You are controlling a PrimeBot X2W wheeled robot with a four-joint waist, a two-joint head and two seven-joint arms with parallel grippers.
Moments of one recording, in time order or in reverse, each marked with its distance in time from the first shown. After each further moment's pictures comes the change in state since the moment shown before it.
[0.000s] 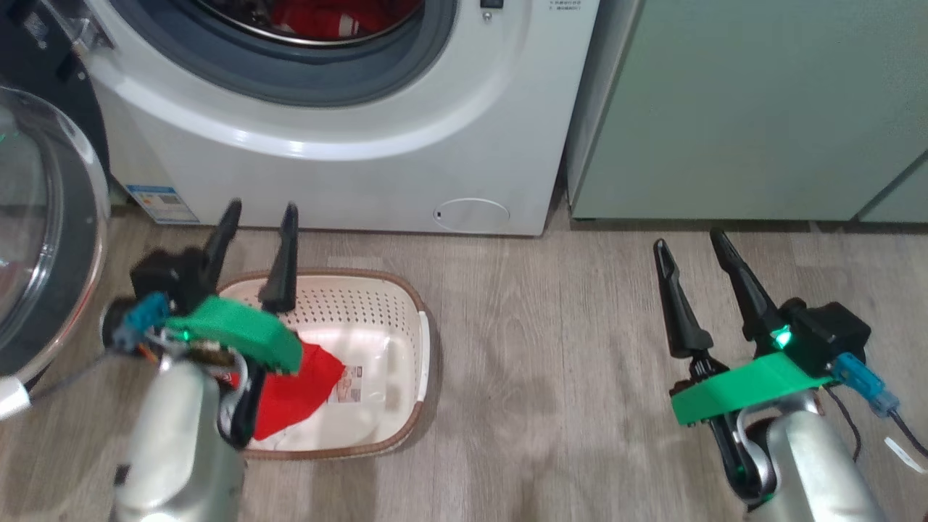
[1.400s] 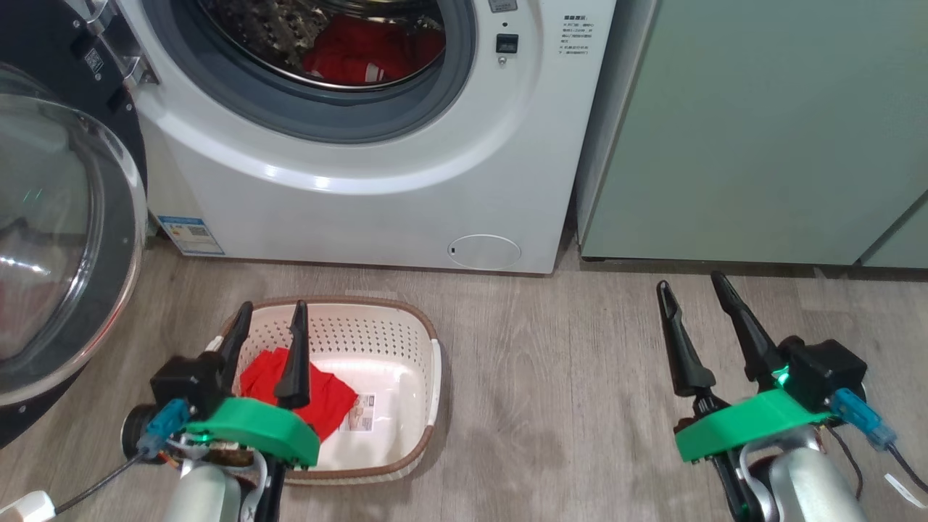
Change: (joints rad) left arm 0.288 -0.034 -0.008 -0.173 -0.018 0.091 0.000; right arm 0.090 0.000 -0.011 -0.001 0.000 0.000 0.000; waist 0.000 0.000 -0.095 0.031
